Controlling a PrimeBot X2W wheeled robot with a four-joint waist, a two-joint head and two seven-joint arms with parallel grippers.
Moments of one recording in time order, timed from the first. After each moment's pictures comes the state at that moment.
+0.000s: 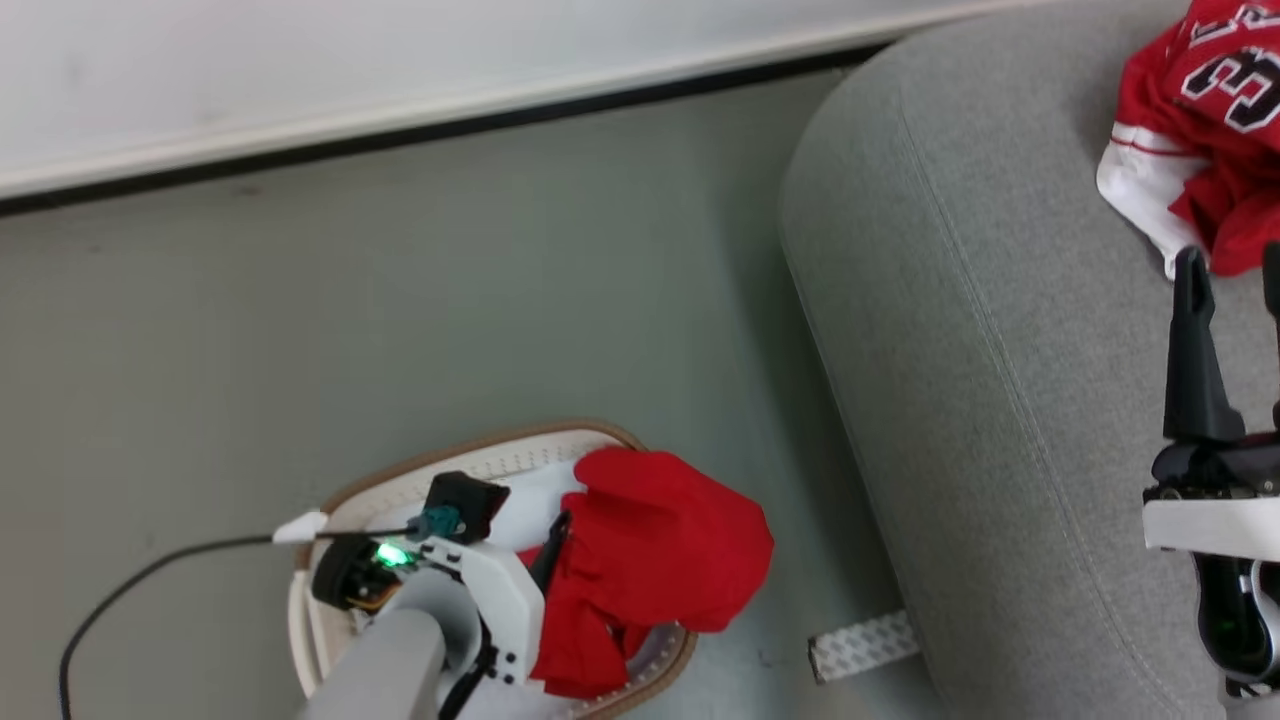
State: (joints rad) left arm -0.58 0.07 -0.41 0.93 -0.17 -0.12 -0.17; right arm -0.34 -0.24 0.06 0.05 0.52 0.13 -0.26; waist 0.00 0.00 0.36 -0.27
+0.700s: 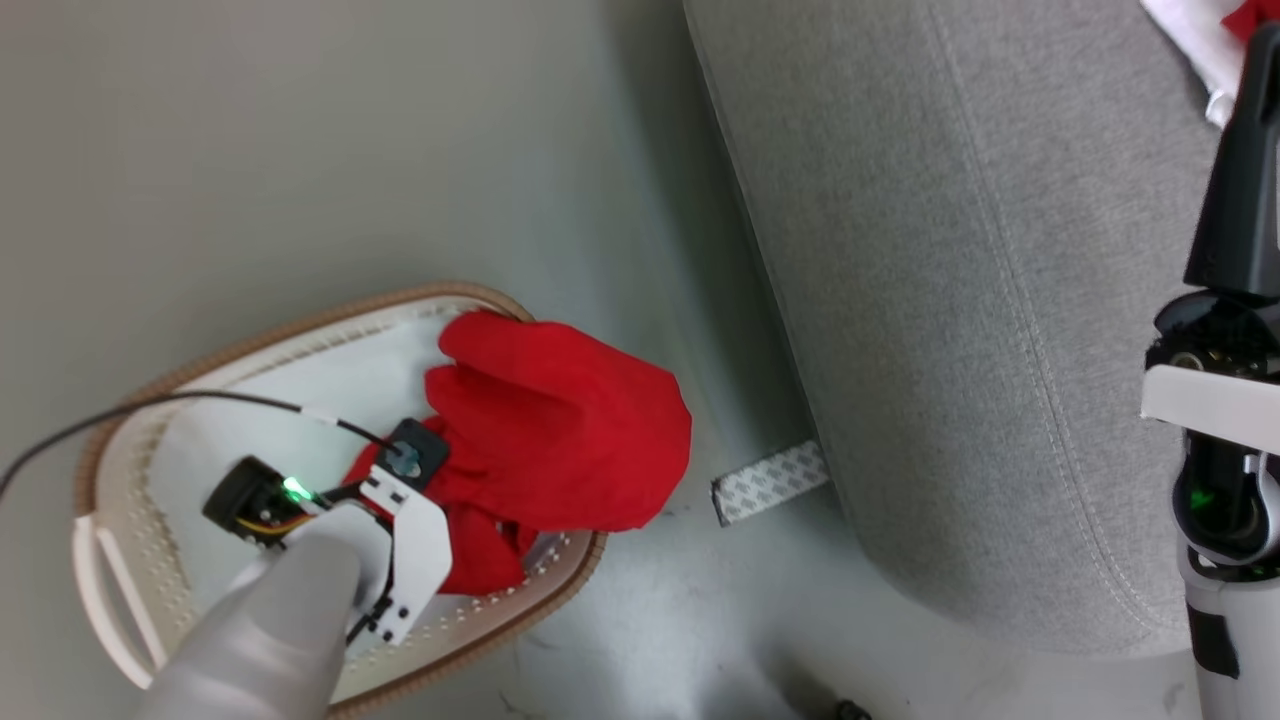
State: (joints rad) left arm -0.85 0.19 -0.73 1.25 -0.14 -0.13 0.00; right arm -0.56 -0.11 0.05 -0.09 0.56 0.13 -0.26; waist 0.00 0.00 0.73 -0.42
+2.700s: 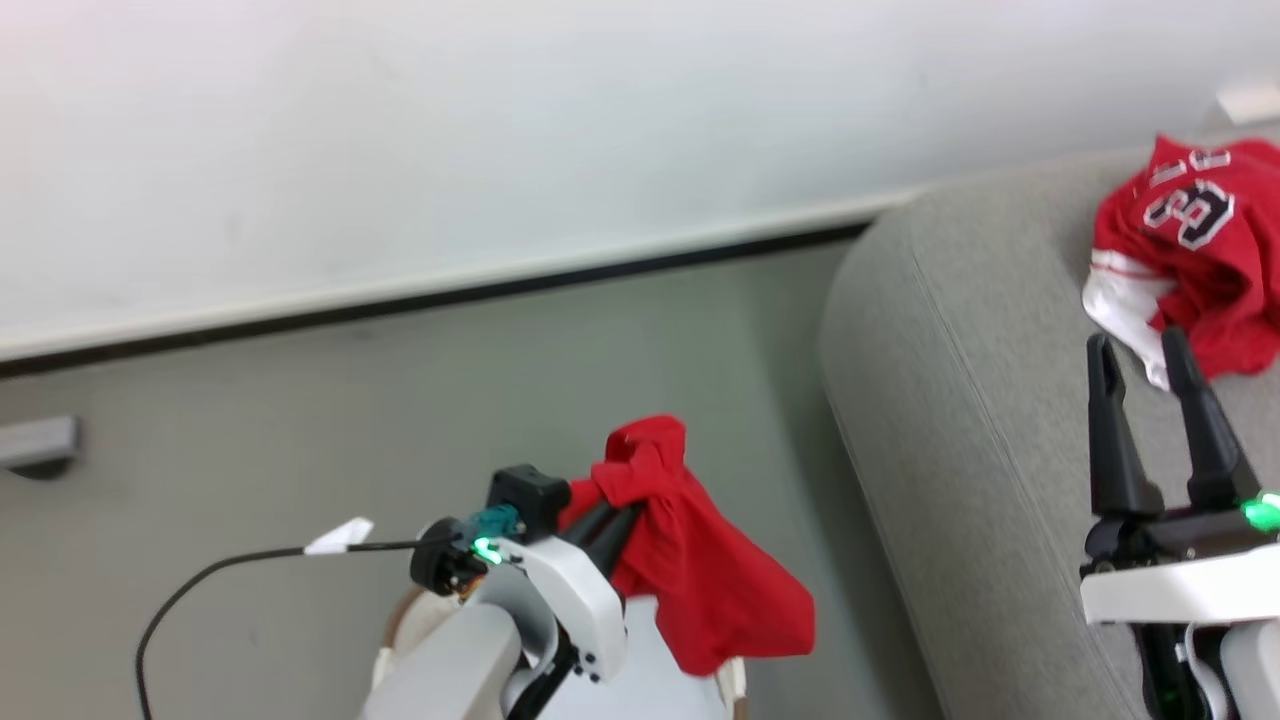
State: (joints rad) left arm -0.64 0.06 -0.73 0.87 -0.51 -0.13 -0.26; right arm -0.28 -0.22 0.14 0.08 0.58 0.13 -0.26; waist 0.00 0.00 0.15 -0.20
